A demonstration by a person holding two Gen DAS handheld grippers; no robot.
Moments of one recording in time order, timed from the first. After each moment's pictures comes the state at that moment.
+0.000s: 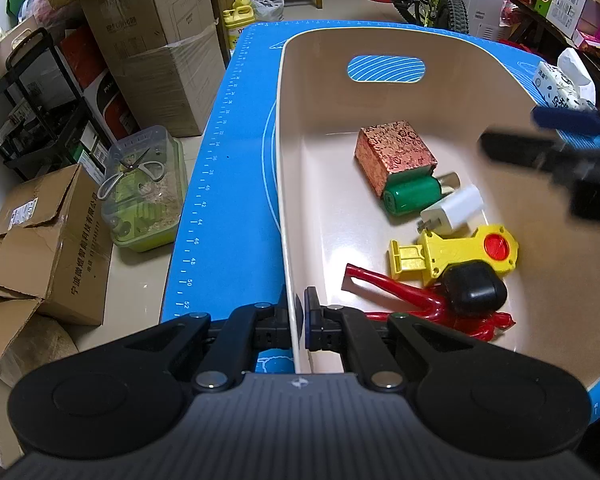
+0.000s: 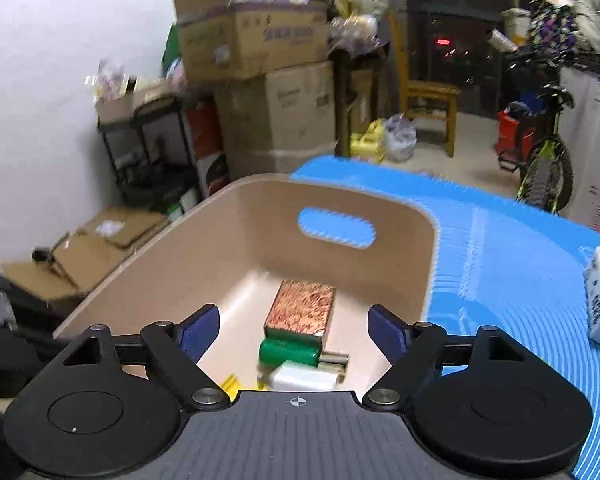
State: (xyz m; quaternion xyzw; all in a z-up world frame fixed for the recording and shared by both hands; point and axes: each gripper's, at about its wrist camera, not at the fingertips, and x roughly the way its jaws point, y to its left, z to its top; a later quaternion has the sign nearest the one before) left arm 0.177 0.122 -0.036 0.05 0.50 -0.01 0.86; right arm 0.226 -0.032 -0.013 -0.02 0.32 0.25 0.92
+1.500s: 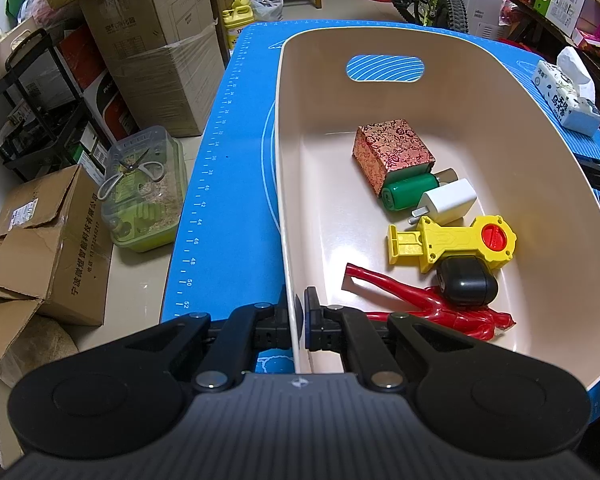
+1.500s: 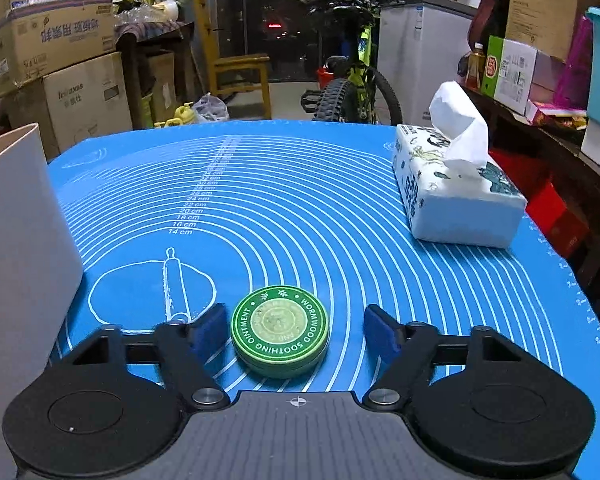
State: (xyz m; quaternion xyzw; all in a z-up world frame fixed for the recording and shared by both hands) left arm 0.178 0.122 -0.036 0.05 0.50 -0.01 0.86; right arm 0.298 -0.174 -0.136 0.02 0.35 -0.01 0.94
